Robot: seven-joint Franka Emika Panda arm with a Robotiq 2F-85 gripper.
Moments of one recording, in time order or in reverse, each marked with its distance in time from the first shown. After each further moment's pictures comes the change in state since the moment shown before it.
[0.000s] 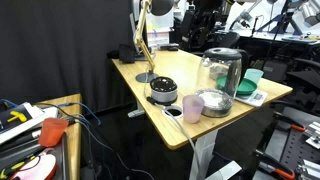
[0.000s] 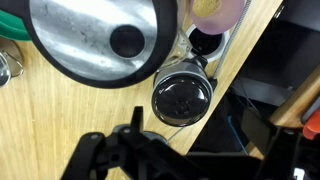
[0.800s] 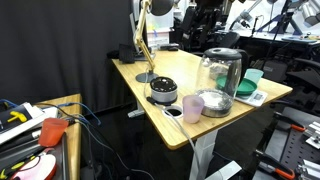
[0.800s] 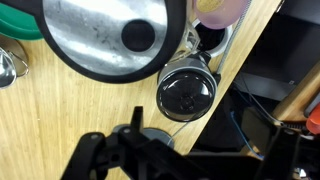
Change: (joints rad) arm 0.007 -0.012 -0.030 0.000 0.002 0.000 -0.001
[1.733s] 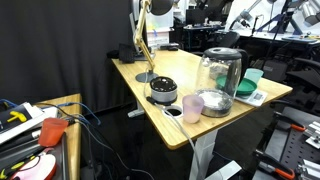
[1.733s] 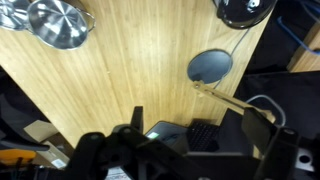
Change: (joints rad) arm -0.162 -0.159 -0.154 -0.017 -0.019 0.116 0.025
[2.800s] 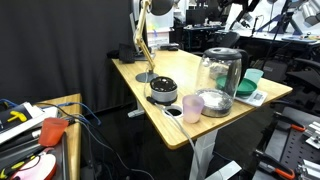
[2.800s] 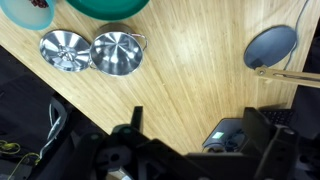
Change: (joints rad) arm -0.159 -0.030 -0.029 -0.082 -0.021 0.007 0.171
